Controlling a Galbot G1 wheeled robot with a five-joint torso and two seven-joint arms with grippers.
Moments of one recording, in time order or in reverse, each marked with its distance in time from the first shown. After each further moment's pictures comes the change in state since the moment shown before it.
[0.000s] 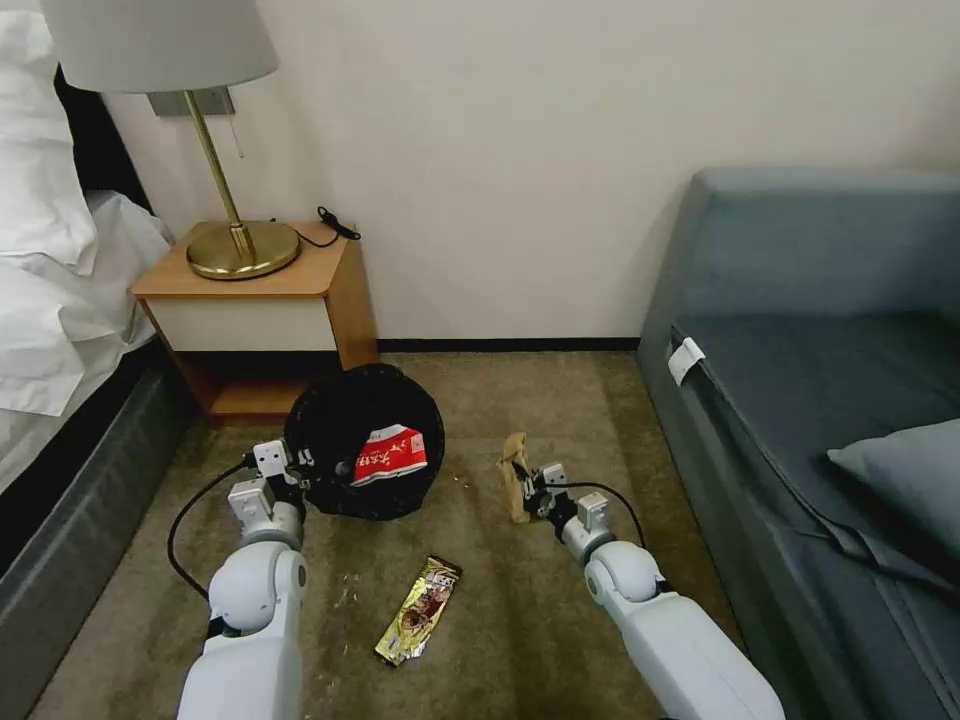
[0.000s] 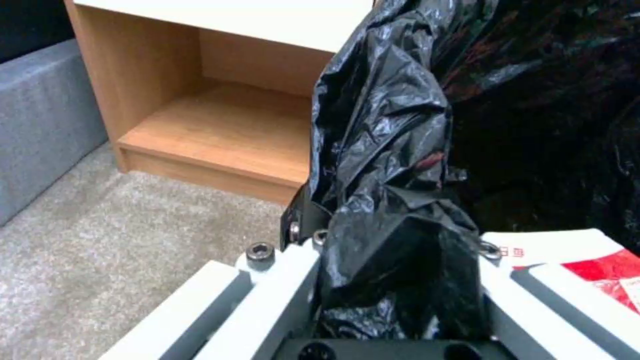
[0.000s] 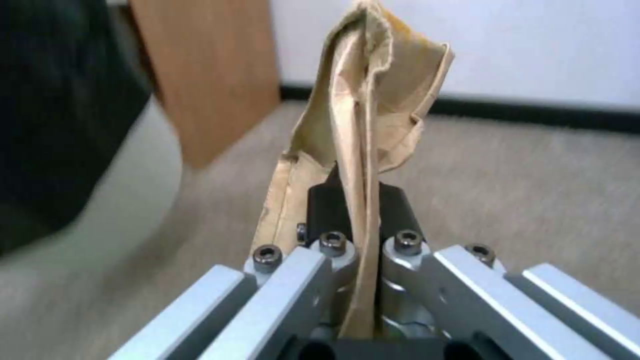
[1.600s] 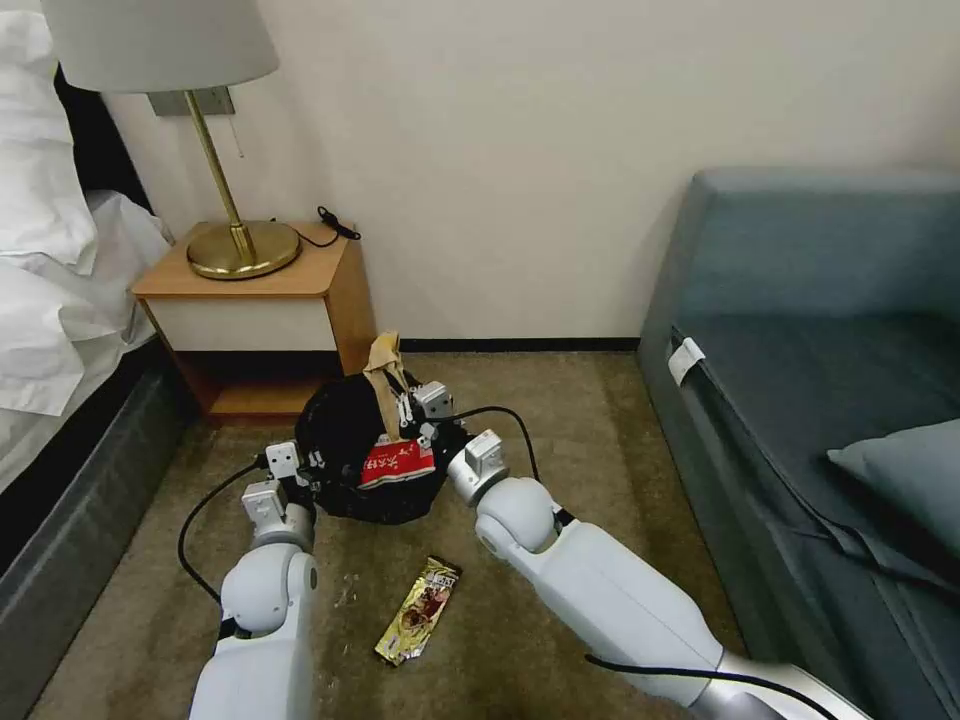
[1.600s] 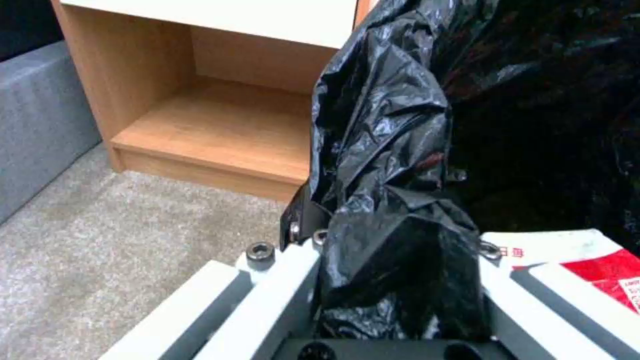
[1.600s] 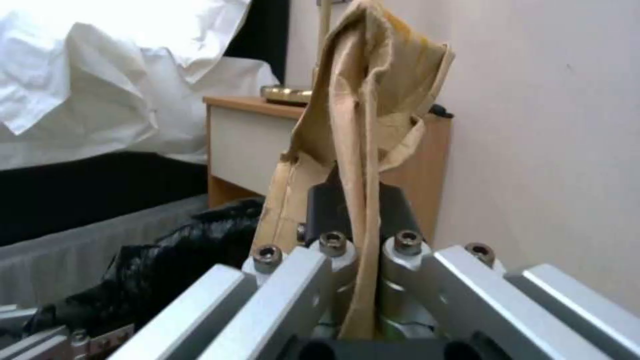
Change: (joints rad) left arm 0.006 -0.023 0.020 -0.003 0.046 -0.002 -0.001; right arm 0.281 0.063 -0.428 0.163 -0.019 0.048 0.191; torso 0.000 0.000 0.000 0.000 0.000
